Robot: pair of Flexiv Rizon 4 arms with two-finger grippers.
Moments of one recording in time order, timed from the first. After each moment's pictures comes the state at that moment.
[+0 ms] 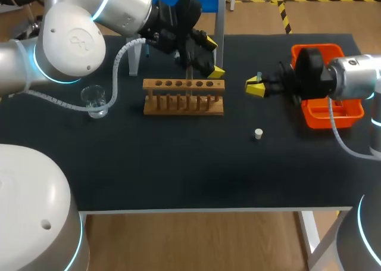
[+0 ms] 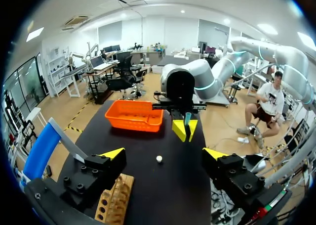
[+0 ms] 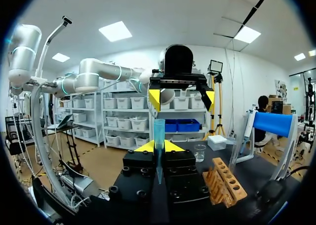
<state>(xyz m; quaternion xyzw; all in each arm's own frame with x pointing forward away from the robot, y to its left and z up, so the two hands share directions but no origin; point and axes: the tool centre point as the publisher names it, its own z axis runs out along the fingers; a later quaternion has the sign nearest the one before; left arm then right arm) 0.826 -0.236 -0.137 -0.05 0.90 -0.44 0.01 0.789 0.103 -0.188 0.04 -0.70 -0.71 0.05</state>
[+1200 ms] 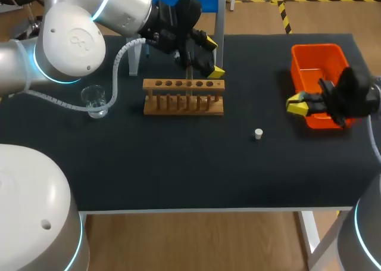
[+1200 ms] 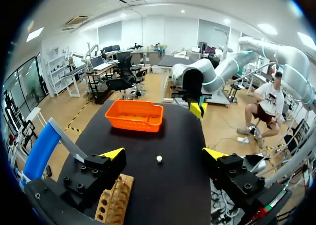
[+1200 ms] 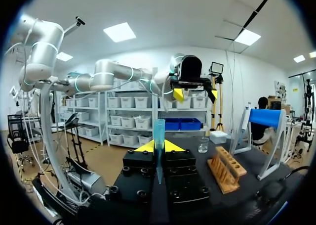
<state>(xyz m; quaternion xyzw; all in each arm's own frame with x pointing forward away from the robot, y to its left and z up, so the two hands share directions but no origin) 0.826 -0.236 -0.137 -0.05 0.90 -0.44 0.01 0.739 0.012 -0.208 0.04 -0.70 -0.71 0.05</state>
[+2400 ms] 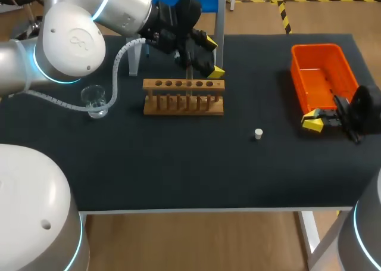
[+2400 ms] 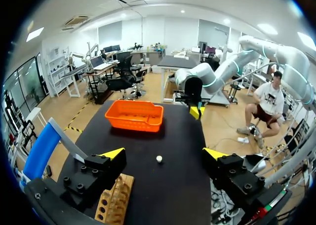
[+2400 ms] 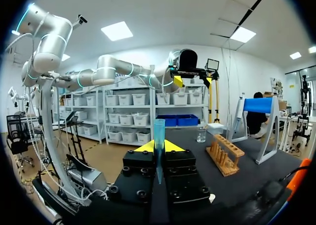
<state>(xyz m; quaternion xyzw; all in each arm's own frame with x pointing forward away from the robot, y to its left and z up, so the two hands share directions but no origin) 0.826 -0.236 -0.137 -0.05 0.90 -0.44 0.01 0.732 -0.024 -0.243 0.02 -0.70 -0.71 0.04</state>
